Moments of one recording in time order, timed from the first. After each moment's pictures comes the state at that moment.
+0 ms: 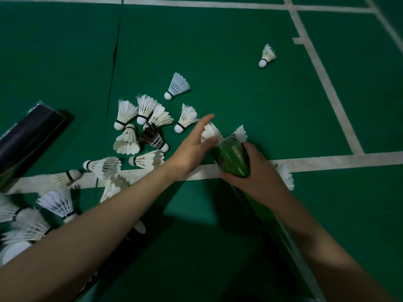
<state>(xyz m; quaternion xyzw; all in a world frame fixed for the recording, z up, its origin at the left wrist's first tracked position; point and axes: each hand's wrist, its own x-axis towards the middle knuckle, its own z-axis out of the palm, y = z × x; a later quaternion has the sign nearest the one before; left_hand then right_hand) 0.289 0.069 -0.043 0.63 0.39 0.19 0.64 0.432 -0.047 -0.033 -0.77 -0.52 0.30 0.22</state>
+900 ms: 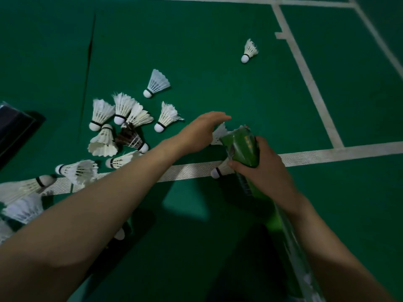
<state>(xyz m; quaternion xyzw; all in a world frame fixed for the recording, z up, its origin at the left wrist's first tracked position) 0.361 0.108 -0.064 0.86 0.29 0.06 0.41 0.481 -0.059 -0.033 -0.82 -0.45 0.27 0.25</state>
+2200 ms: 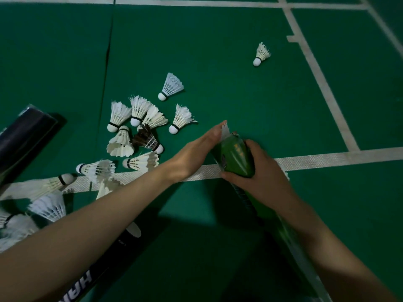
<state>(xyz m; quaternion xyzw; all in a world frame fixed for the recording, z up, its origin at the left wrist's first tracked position) 0.296 0.061 -0.037 0.64 0.34 0.10 0.68 0.443 -0.054 -0.028 -0.77 -0.53 0.26 0.25</state>
